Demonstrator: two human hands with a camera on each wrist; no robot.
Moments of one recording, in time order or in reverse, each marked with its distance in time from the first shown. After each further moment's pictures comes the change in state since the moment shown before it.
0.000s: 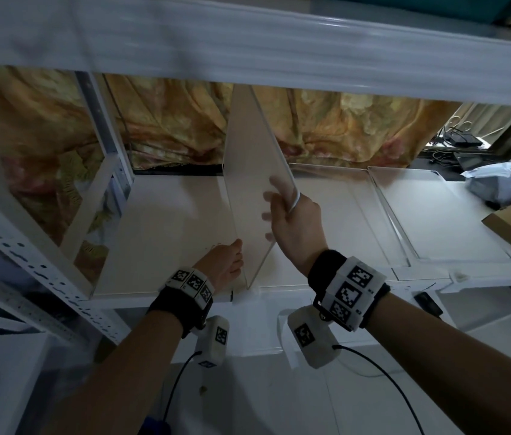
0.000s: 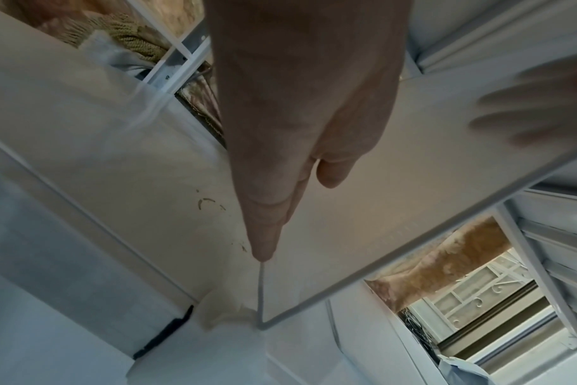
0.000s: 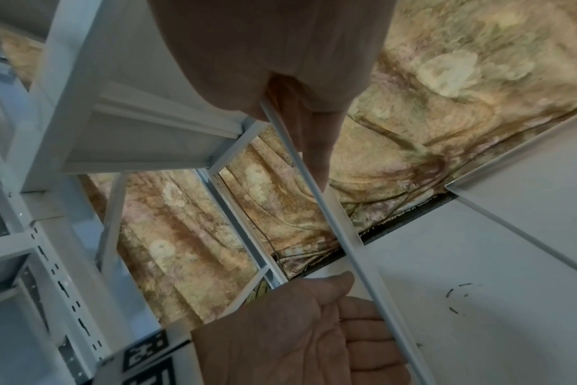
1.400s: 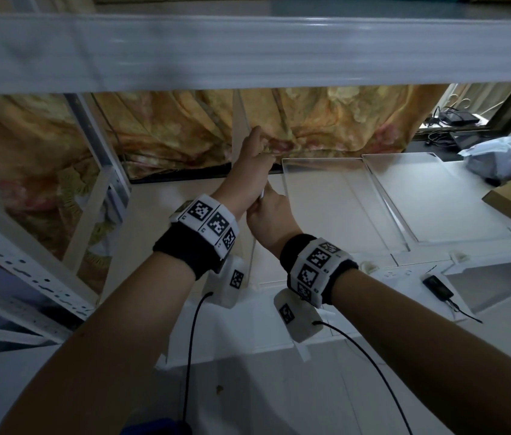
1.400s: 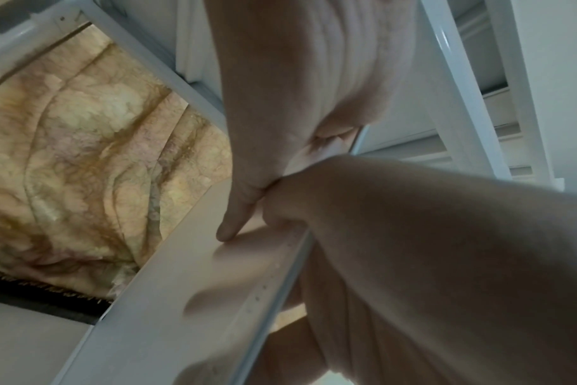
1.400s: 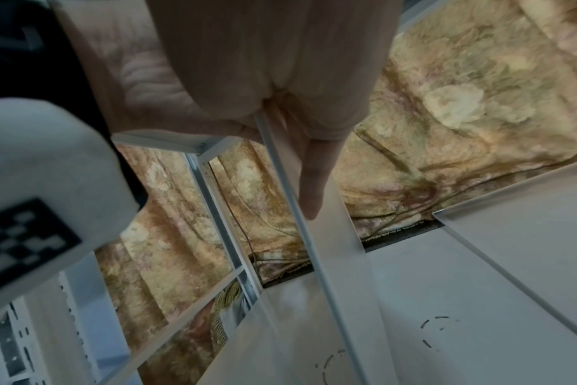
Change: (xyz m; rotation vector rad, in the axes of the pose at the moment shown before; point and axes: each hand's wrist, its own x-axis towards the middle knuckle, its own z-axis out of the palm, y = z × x) left_hand -0.105 0.127 0.092 0.436 -0.006 0.635; right_hand 0.015 -0.004 0.010 -0.165 -0.156 -0.039
